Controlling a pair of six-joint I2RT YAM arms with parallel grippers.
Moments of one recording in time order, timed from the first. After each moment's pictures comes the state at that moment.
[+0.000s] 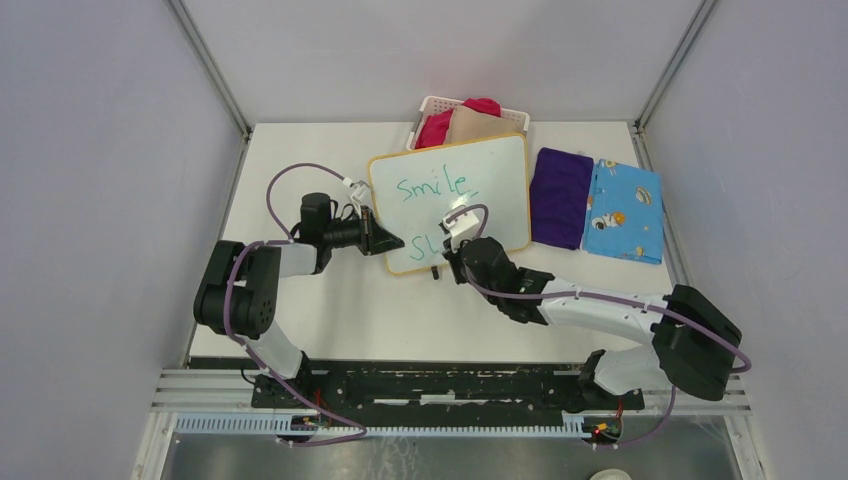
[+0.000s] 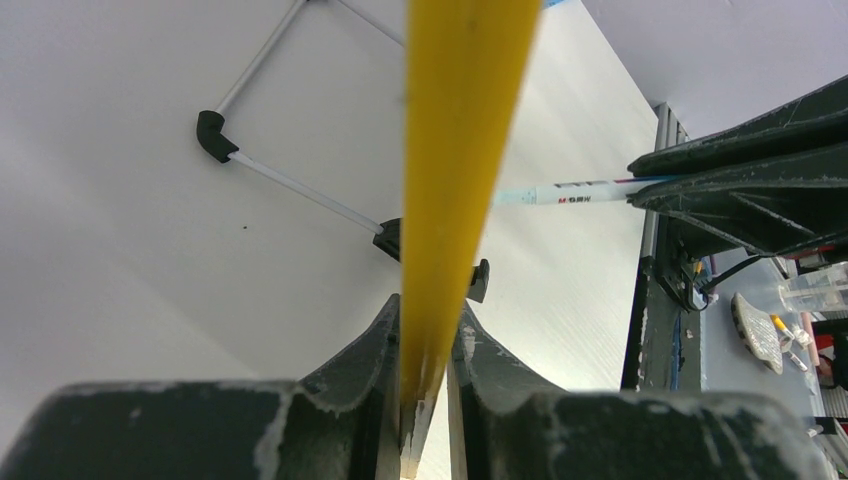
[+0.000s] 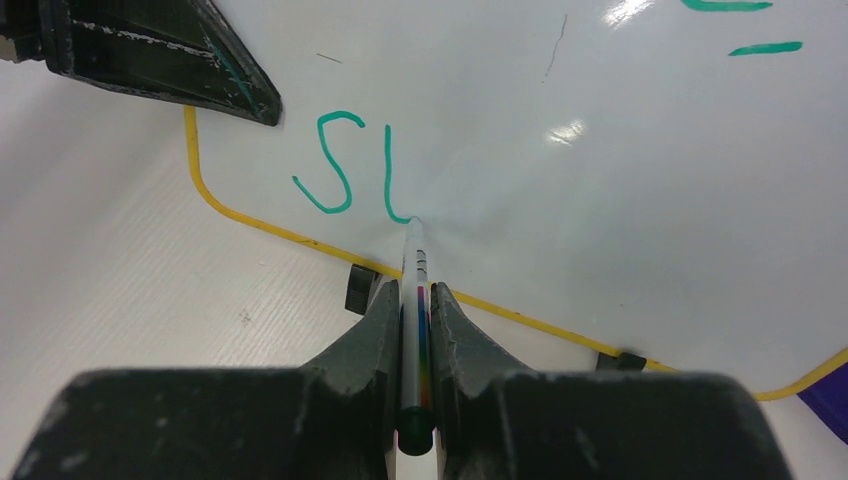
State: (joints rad) left arm -0.16 1.67 0.65 0.53 1.02 -0.24; right arm 0.99 1.35 0.73 0.18 0.42 0.14
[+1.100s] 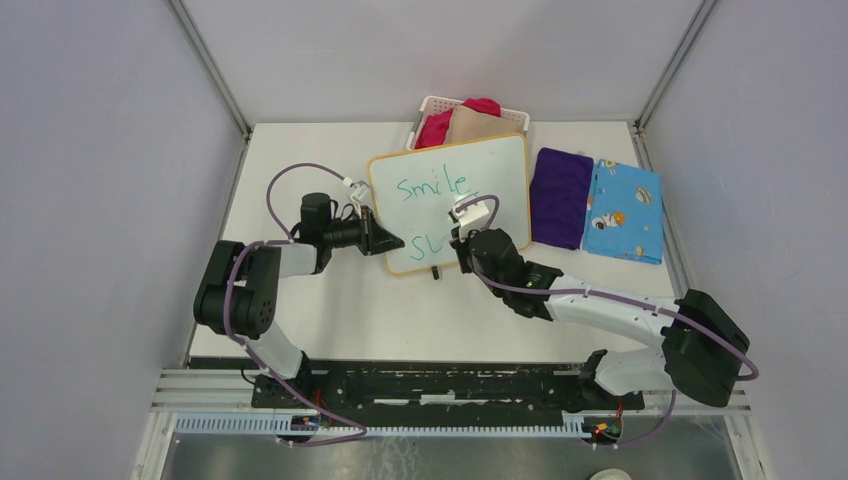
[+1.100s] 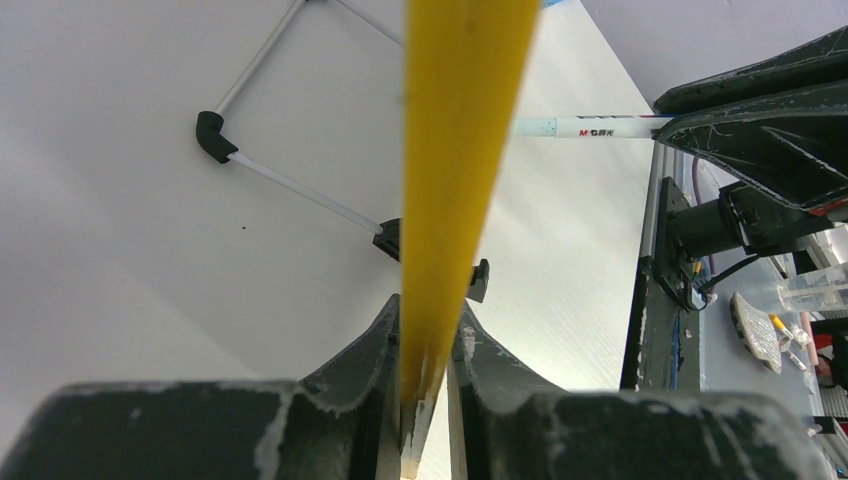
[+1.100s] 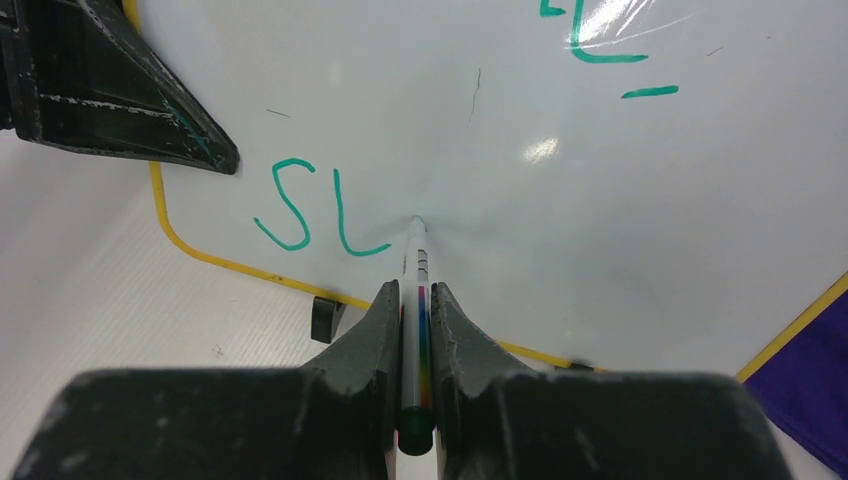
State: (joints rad) left arm -0.16 1.67 0.65 0.53 1.02 -0.24; right arm 0.94 1.30 0.74 0.16 0.45 0.12
